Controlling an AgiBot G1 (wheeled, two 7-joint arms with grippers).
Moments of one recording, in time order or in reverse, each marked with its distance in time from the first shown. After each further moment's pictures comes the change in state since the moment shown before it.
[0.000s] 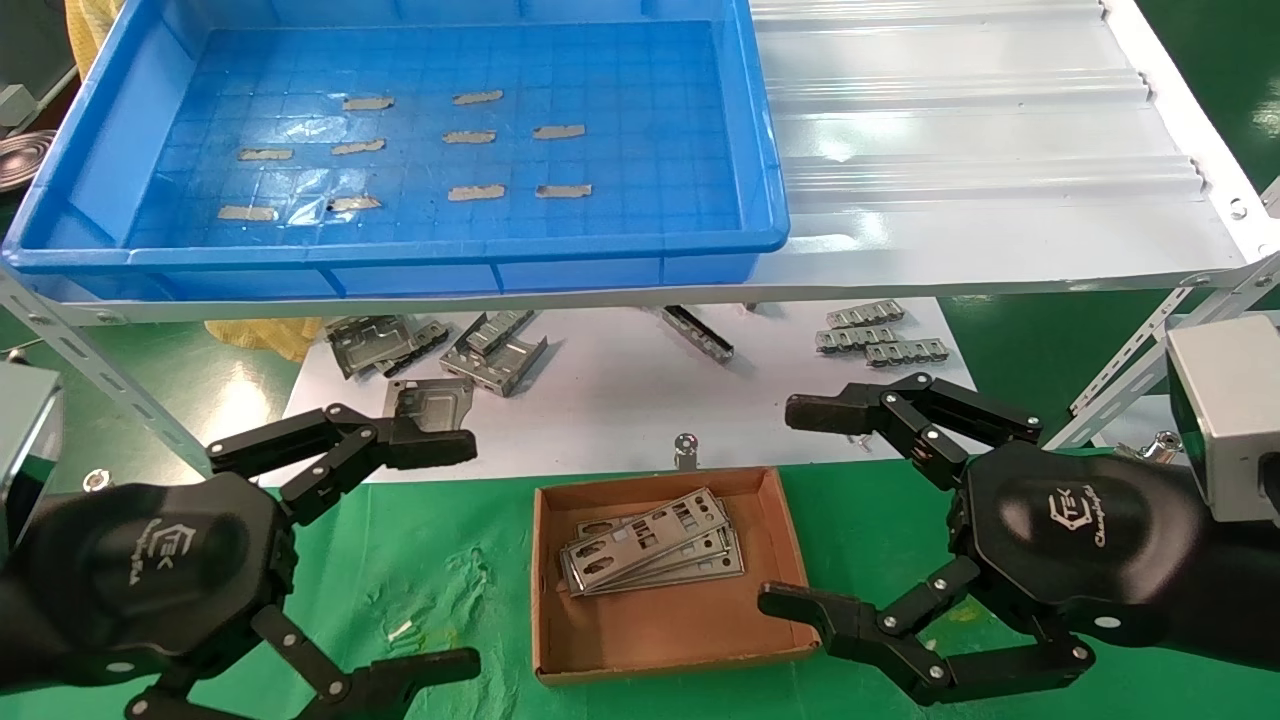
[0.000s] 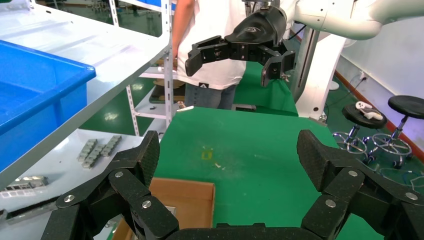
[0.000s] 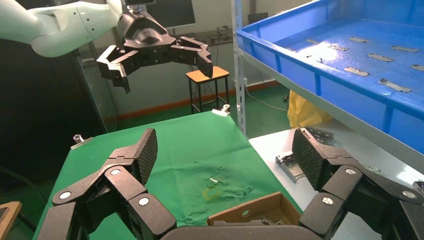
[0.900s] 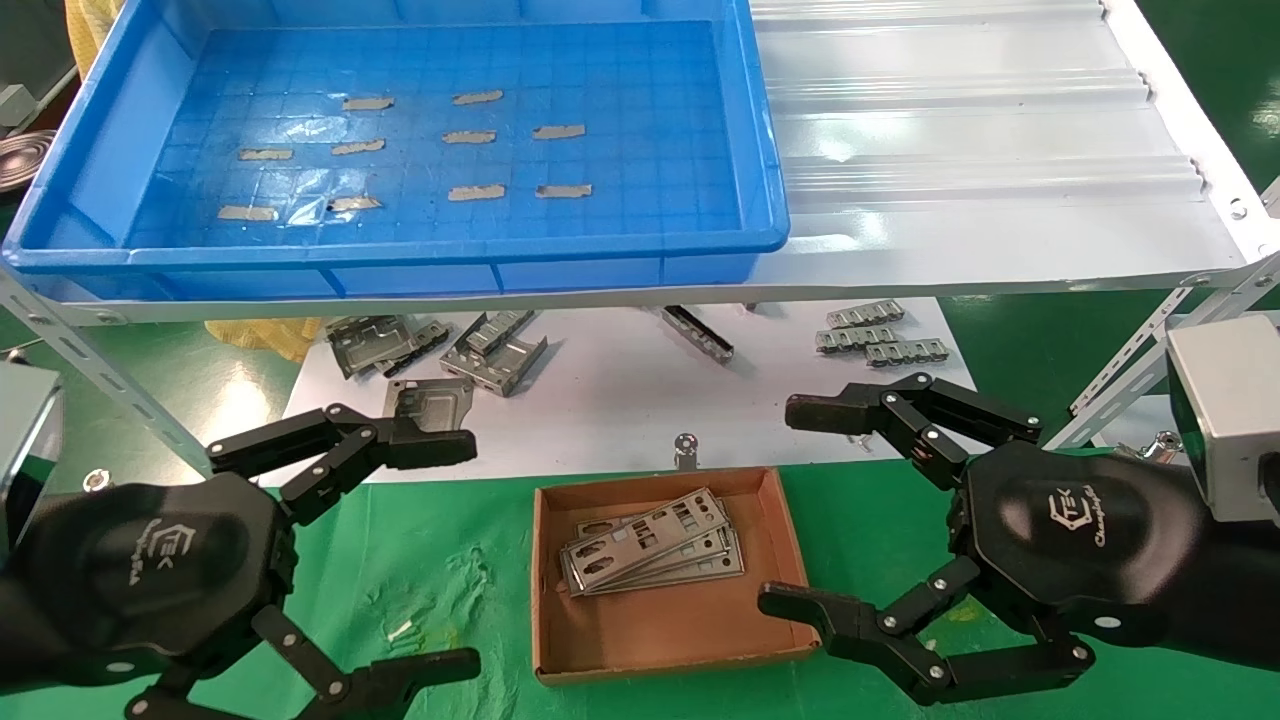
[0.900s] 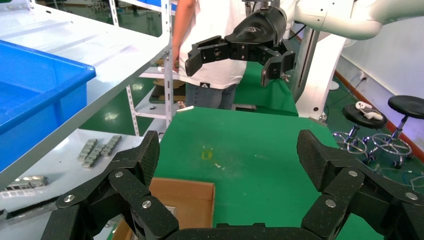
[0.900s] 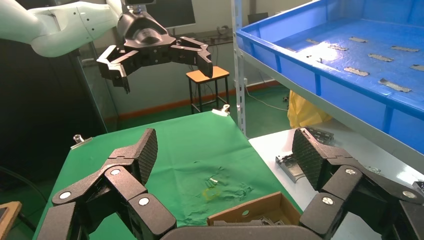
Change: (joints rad) left arm 0.000 0.000 0.000 0.000 0.000 0.000 0.000; right arm 0.000 0.000 0.000 0.000 0.000 0.000 0.000
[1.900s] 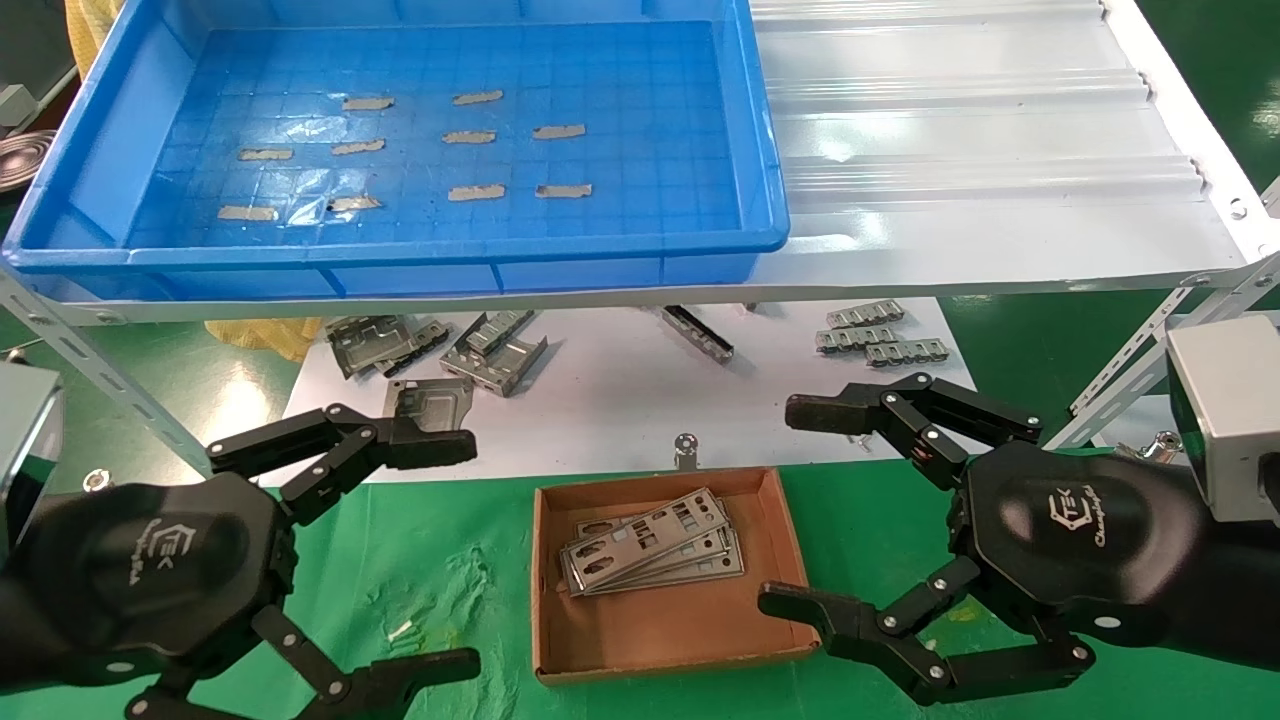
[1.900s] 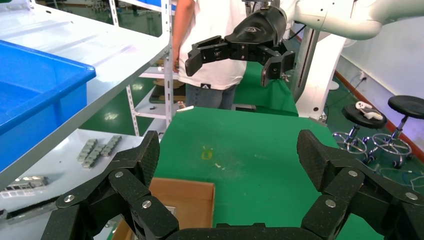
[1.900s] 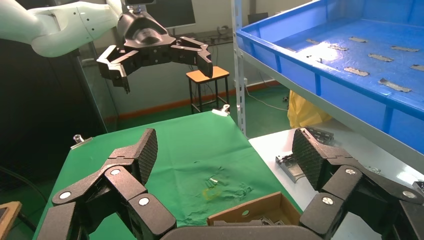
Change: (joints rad) left arm 0.000 0.000 0.000 0.000 0.000 0.000 0.000; right arm 0.000 0.000 0.000 0.000 0.000 0.000 0.000
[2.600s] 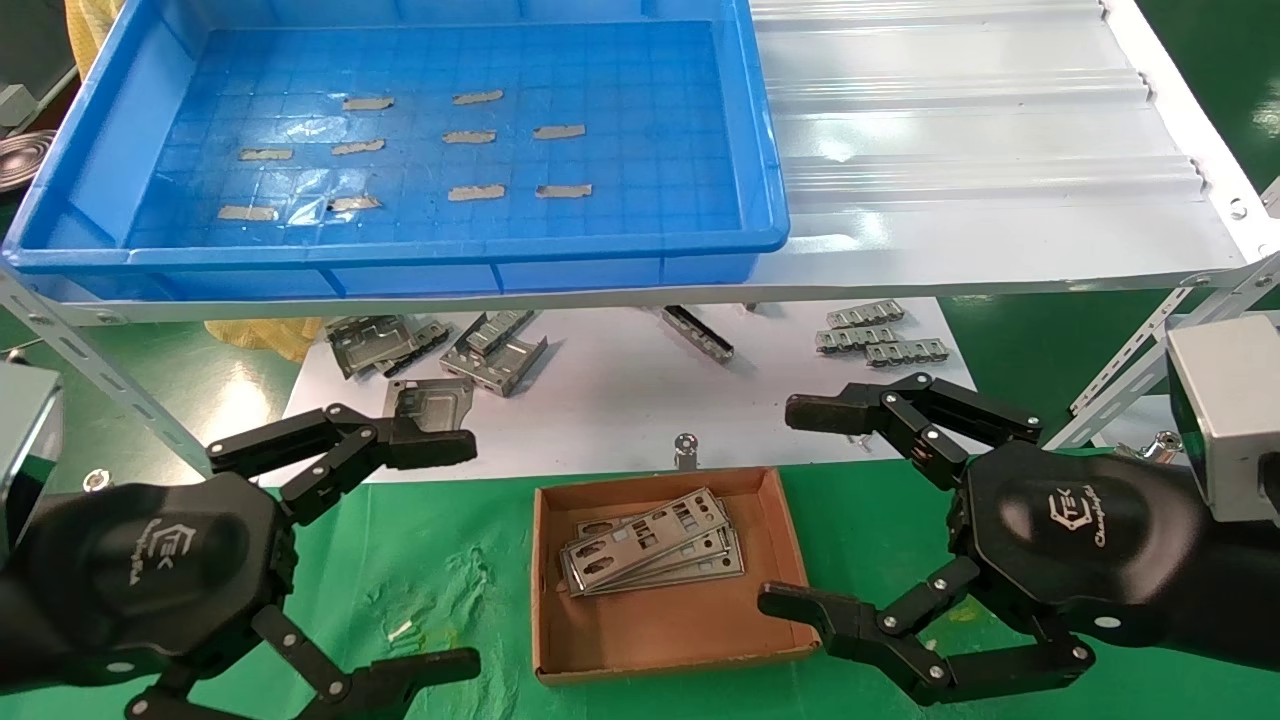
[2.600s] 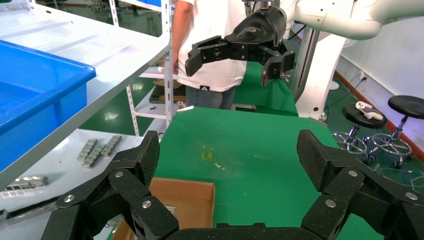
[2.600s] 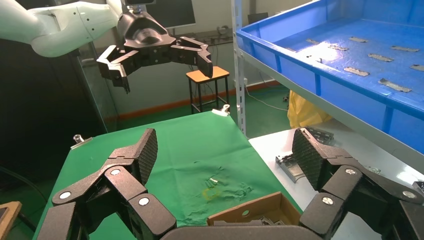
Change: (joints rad) left arm 0.000 0.000 0.000 0.000 0.000 0.000 0.000; right arm 0.000 0.000 0.000 0.000 0.000 0.000 0.000
